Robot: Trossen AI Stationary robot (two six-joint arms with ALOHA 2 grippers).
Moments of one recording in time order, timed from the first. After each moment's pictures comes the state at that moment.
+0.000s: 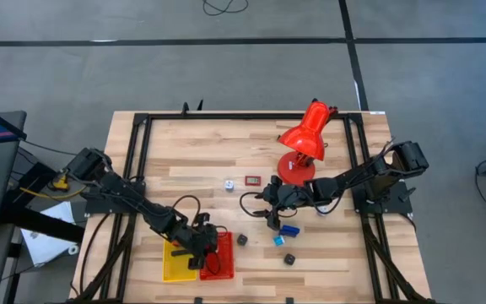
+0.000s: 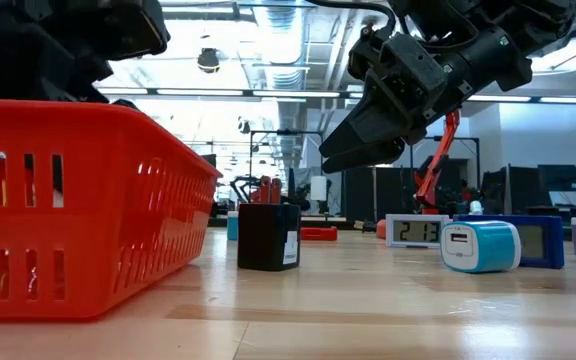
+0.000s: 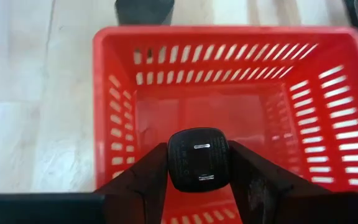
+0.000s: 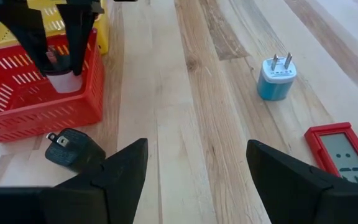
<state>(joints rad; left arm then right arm) -0.56 1.64 0.82 -0.13 -0.19 -0.50 0.21 1.64 0.72 0.33 0.19 0.29</state>
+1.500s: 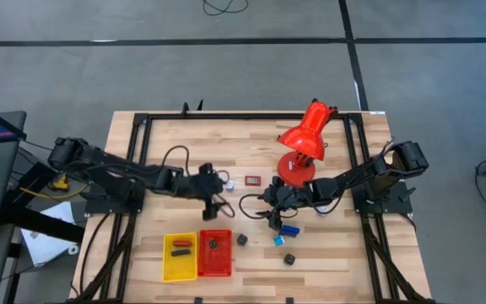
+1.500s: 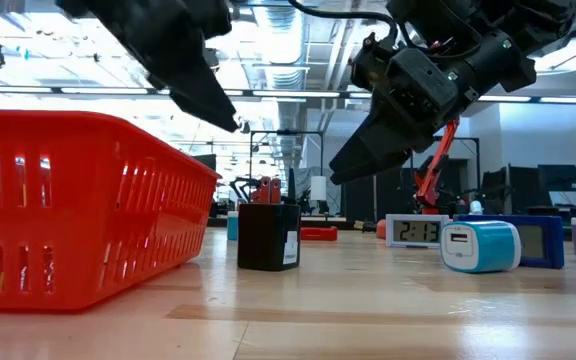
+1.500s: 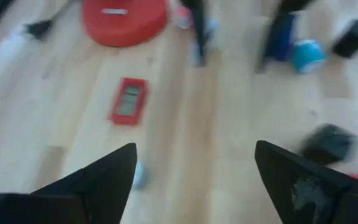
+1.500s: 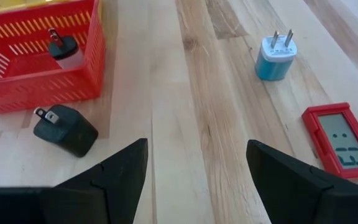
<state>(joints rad) -0.16 1.39 0.82 -0.18 -0.28 -0.16 0.21 1.64 0.72 0.26 0.18 0.28</state>
